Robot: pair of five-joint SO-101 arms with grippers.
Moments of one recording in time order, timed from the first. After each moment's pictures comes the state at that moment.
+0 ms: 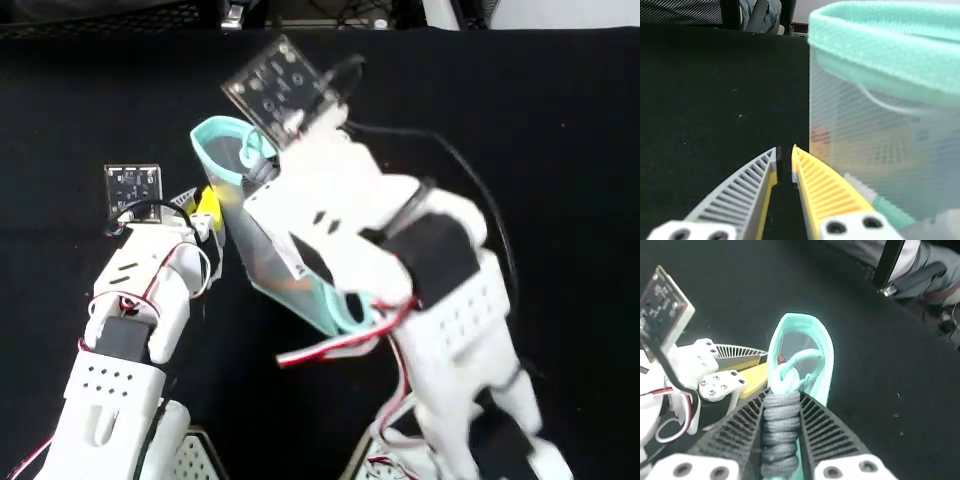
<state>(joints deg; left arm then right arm) 5.8 -65.5 69.5 27.1 11.3 -36.1 -17.8 -23.7 91.7 10.8</state>
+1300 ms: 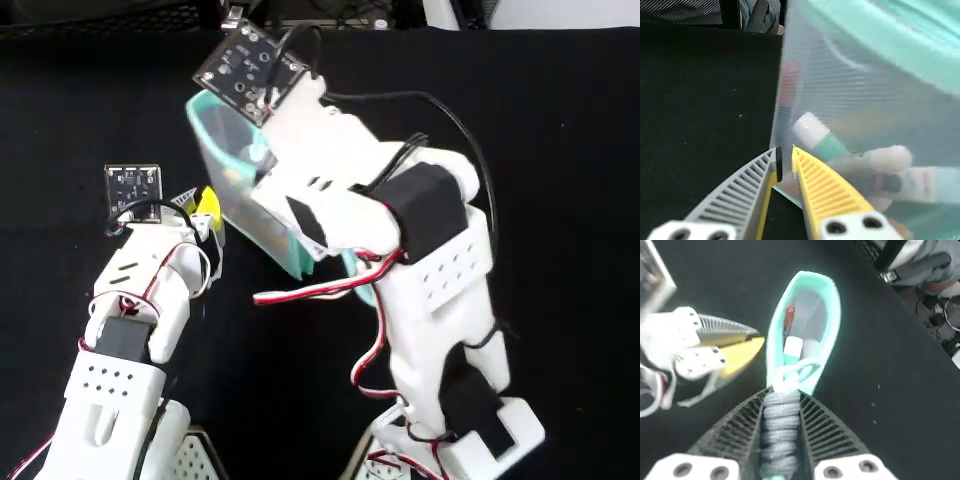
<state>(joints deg) 5.8 -65.5 69.5 27.1 11.3 -33.2 -9.0 -35.9 100.7 22.7</state>
